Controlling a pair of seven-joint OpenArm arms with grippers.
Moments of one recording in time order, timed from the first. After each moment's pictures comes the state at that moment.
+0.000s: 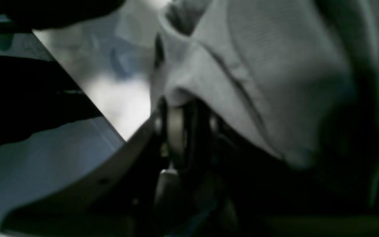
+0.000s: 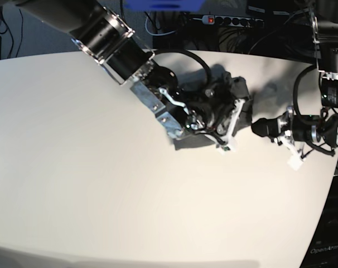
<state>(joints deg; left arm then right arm) -10.0 -30.6 -3.6 72.4 -74.7 -7.8 80.6 17.2 -8.1 -41.9 68.8 39.4 -4.4 -58.2</state>
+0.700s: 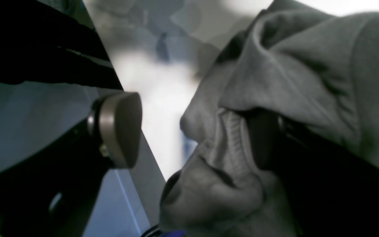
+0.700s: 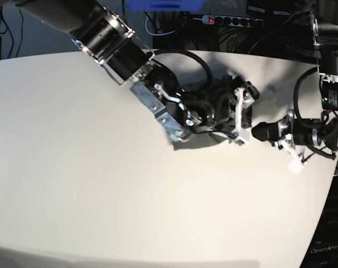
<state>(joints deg) -11.1 -30.6 -3.6 72.4 -74.7 -7.8 80.5 17.3 -8.1 -41.8 68.8 39.4 14.8 -58.6</state>
